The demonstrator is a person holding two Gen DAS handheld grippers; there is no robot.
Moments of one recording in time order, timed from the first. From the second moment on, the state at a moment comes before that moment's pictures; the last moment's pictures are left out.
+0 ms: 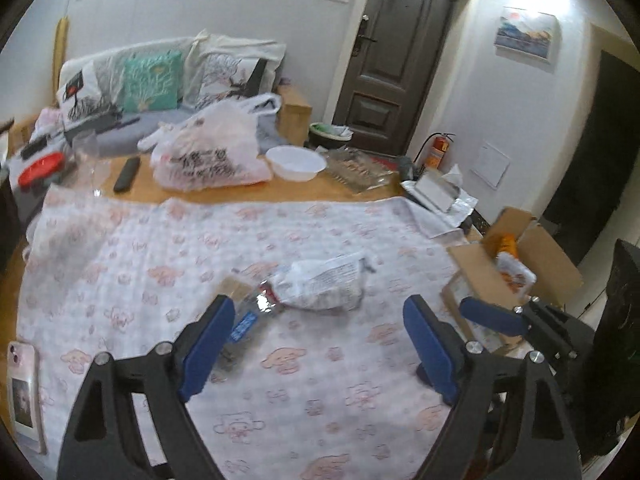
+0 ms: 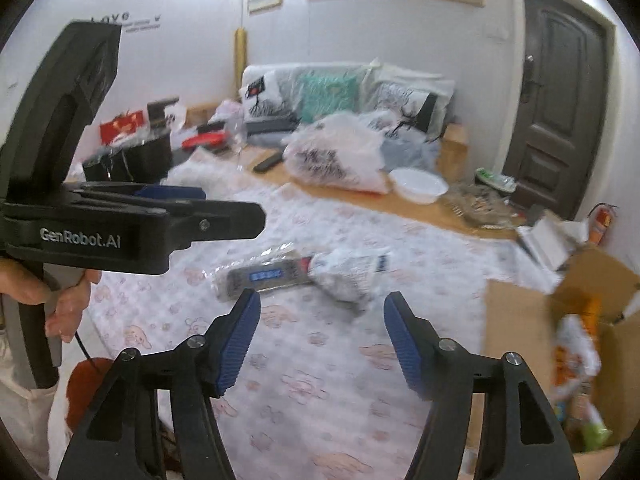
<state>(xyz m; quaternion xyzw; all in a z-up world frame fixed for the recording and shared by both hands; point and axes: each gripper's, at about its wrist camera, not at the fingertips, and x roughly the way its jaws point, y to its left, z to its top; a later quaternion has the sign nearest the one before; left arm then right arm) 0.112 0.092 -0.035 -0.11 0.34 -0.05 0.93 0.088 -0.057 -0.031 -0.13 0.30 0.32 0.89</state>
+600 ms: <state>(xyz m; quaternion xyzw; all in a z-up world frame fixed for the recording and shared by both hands) 0.250 0.098 -0.139 -0.18 0.43 -0.13 0.88 0.209 -0.027 -0.120 -0.10 0.39 0.27 0.88</state>
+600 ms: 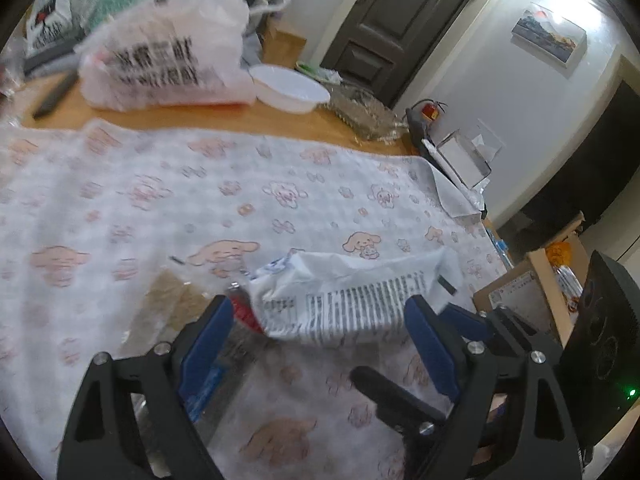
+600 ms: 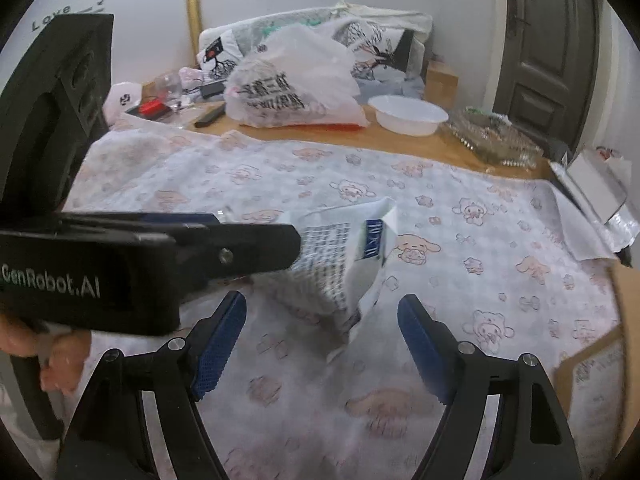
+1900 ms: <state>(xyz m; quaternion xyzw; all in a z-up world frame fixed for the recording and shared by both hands) 0.224 0.082 -0.110 -0.18 0.39 -0.16 0.89 0.191 -0.030 -0.094 -0.04 0.37 0.33 0.87</state>
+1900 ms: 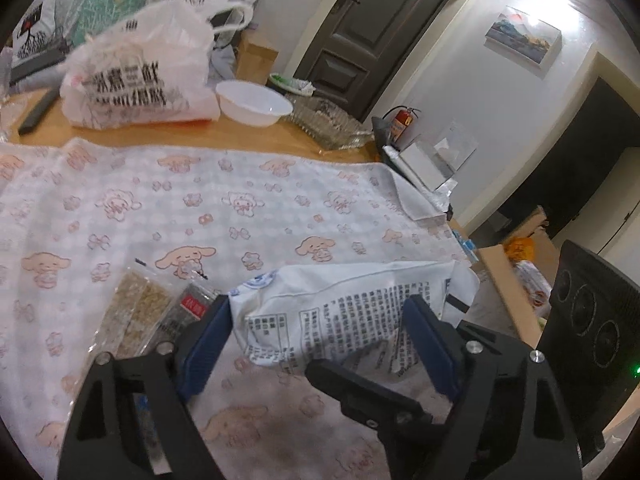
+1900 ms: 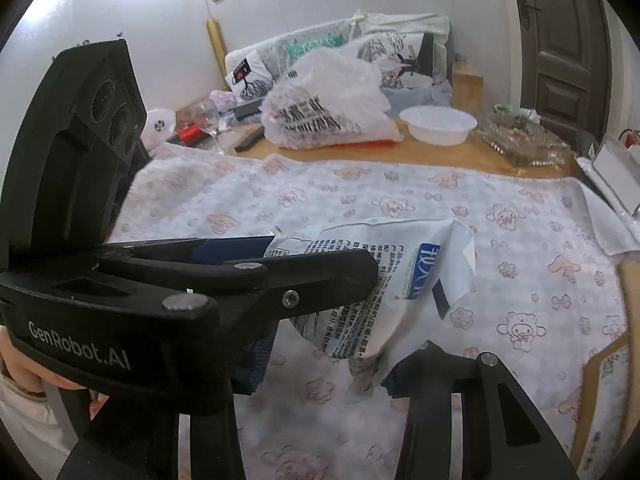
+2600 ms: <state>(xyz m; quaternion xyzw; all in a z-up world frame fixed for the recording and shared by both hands) 0.123 -0.013 0.010 -0.10 0.31 -0.17 0.93 0.086 -0.121 0.006 -0.01 0.27 0.34 0.90</state>
